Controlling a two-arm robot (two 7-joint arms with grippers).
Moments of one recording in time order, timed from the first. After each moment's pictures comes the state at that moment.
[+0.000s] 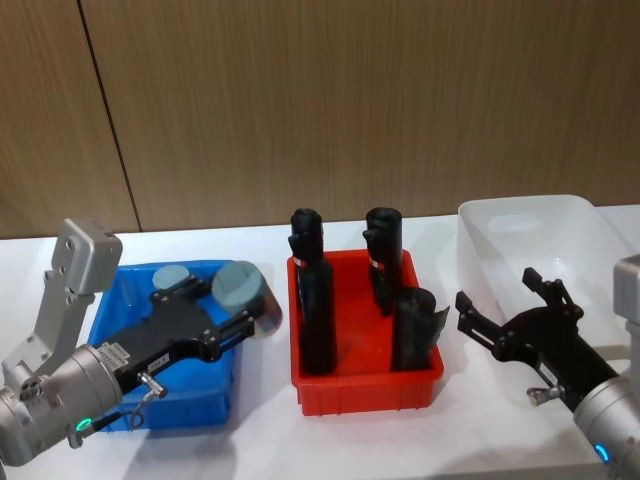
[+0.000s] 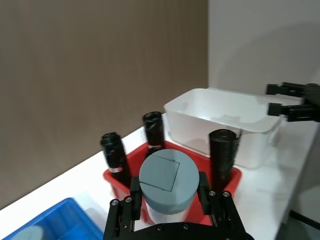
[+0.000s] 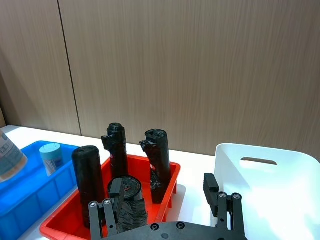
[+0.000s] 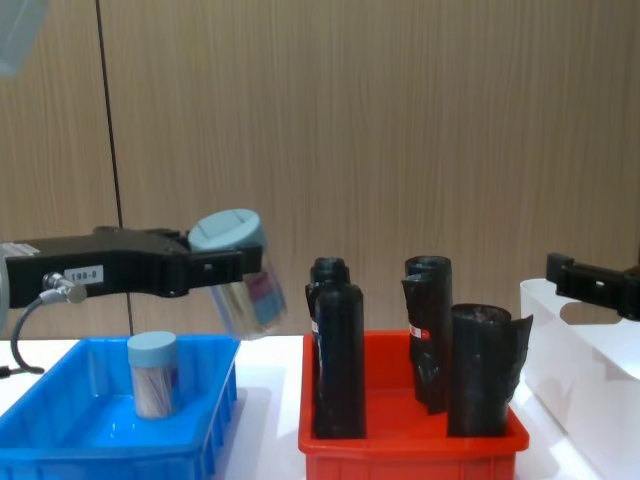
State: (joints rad) left arm -0.25 0.51 0.27 -1.60 -0.46 0.13 -0.53; right arm -0.01 0.34 -0.23 -1.77 0.29 0.03 0.07
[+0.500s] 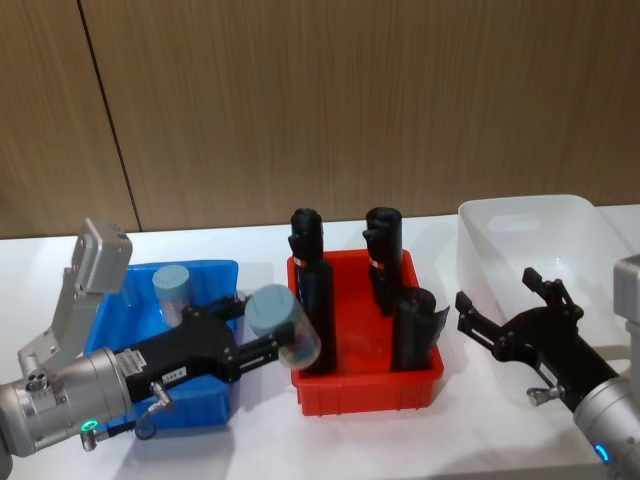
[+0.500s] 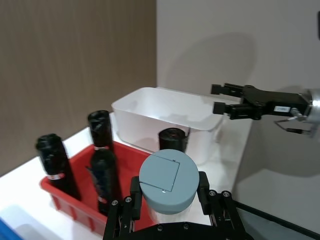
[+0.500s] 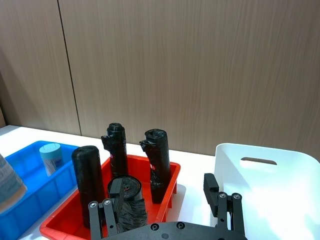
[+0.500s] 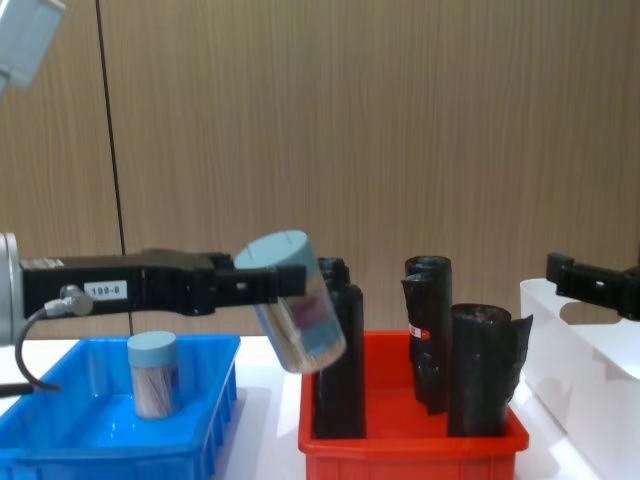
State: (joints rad) left arm -0.32 0.49 0.28 -1.49 -0.51 0.18 -0.80; right arm -0.01 0.34 -0.23 -1.77 0.29 0.03 0.07
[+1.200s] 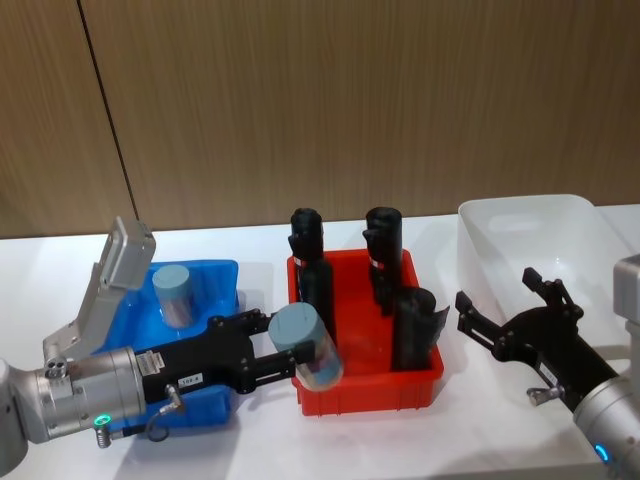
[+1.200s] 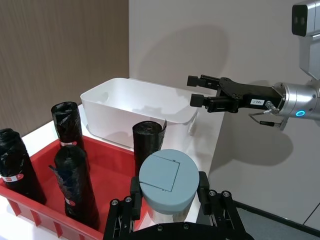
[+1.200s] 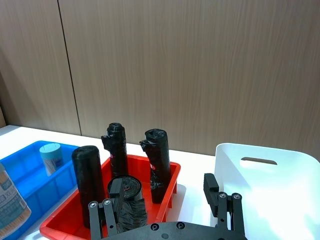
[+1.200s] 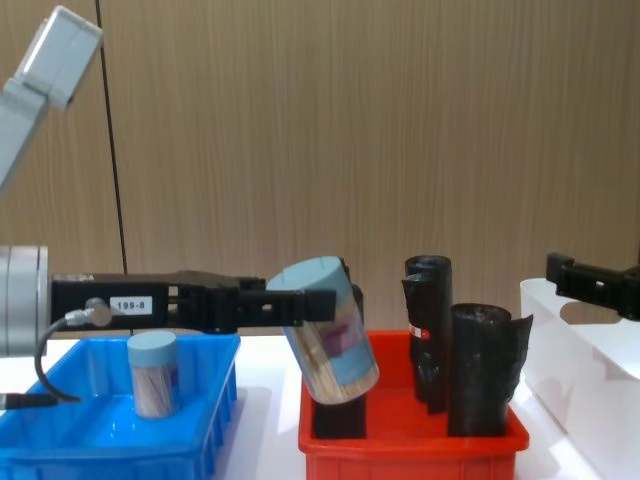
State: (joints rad) left arm -0.40 0.46 0.32 -1.39 -0.49 0.23 -0.94; right arm -0.01 0.34 -0.23 -1.77 0.29 0.03 0.07
